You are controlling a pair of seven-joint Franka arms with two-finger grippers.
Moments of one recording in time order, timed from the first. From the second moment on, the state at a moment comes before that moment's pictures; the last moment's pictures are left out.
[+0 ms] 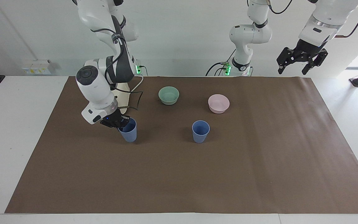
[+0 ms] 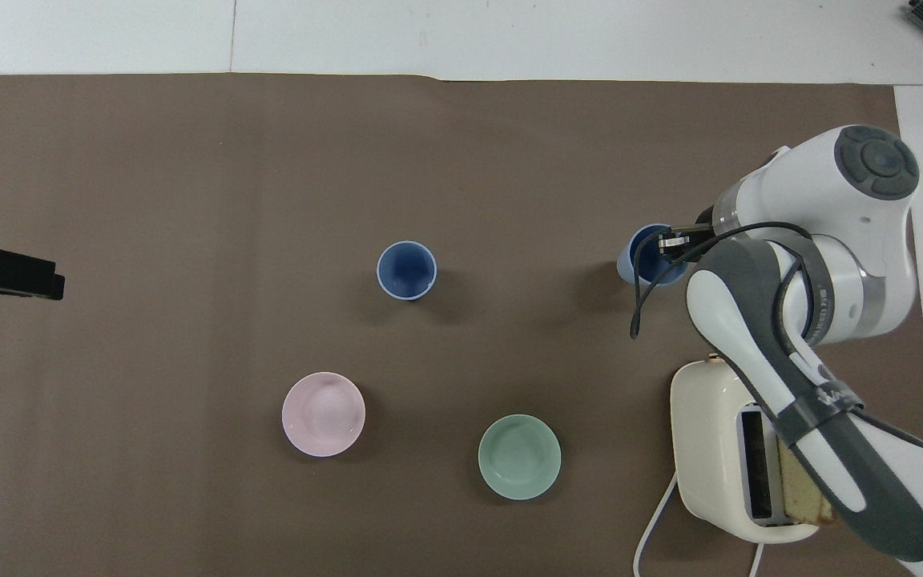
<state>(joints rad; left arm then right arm) -0.07 -0.08 -0.02 -1.54 -0.02 1.47 -0.02 0.06 0.24 0.10 -1.77 0.04 2.02 0.17</state>
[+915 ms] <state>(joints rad) -0.07 -0.08 -0.02 -1.54 -0.02 1.46 -0.02 0.32 0.37 0.11 -1.41 0.05 1.88 0.60</state>
